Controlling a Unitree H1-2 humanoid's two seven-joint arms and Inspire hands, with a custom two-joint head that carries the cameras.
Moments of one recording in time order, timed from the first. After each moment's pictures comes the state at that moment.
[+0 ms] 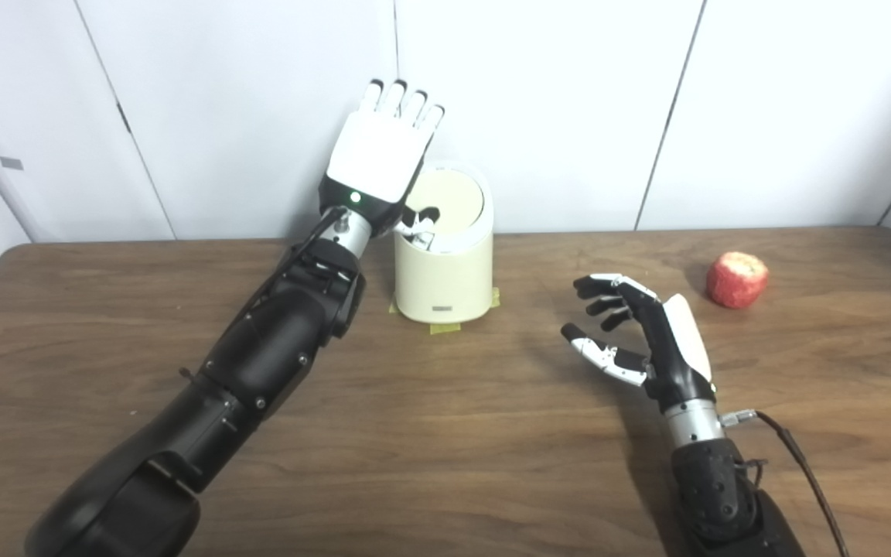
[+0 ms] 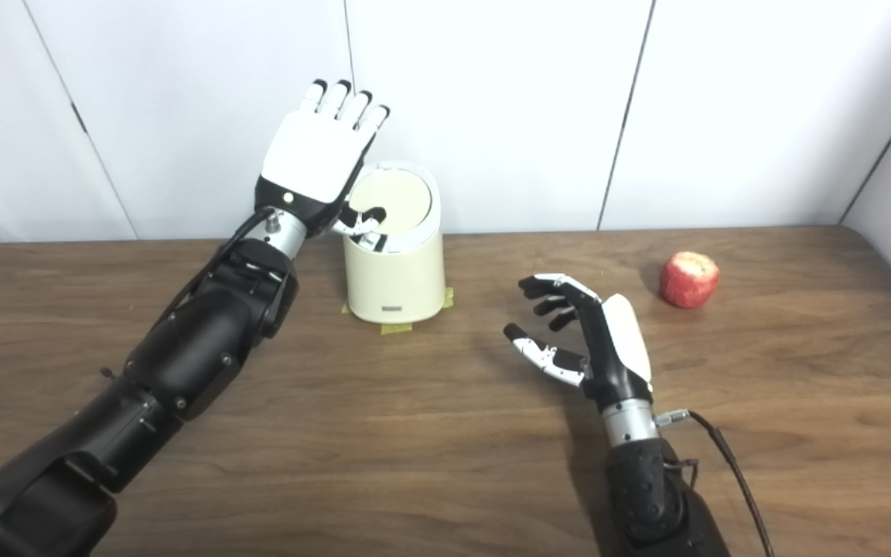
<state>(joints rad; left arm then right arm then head) -0.83 0.28 -0.60 0.38 1.31 0.25 0.04 -0.20 -0.16 0.08 0.16 -0.48 -0.20 -0.24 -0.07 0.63</state>
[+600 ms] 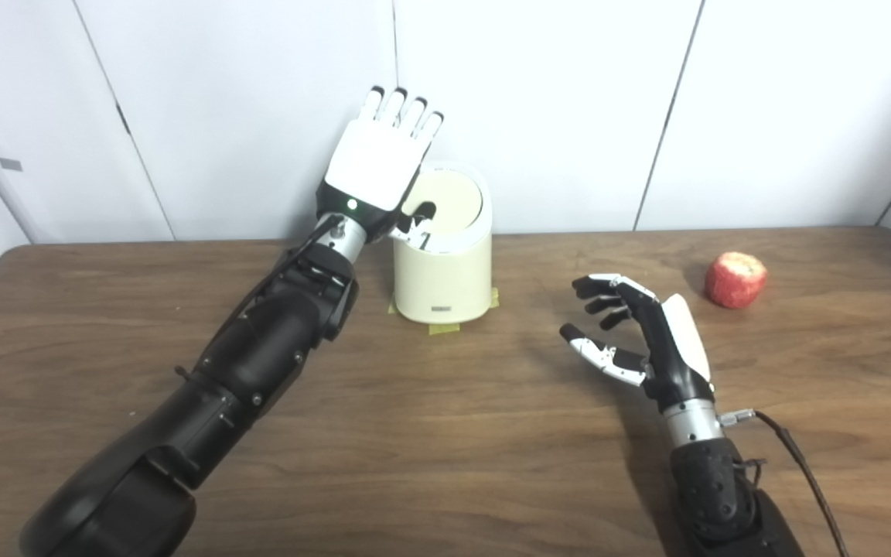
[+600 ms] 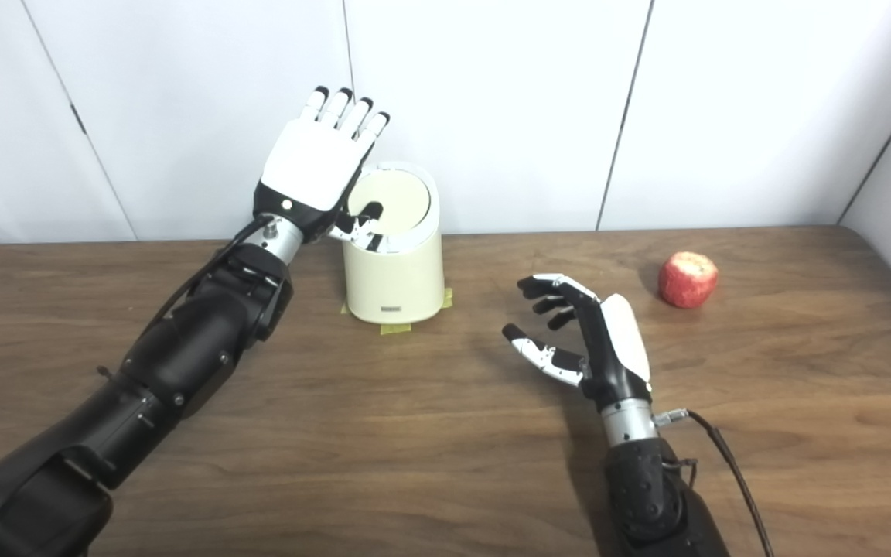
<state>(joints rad) -0.84 0.28 -0.59 0.45 1.31 0.24 0.11 -0.20 -0.16 0.08 0.16 -0.49 -0.20 -0.24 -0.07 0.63</state>
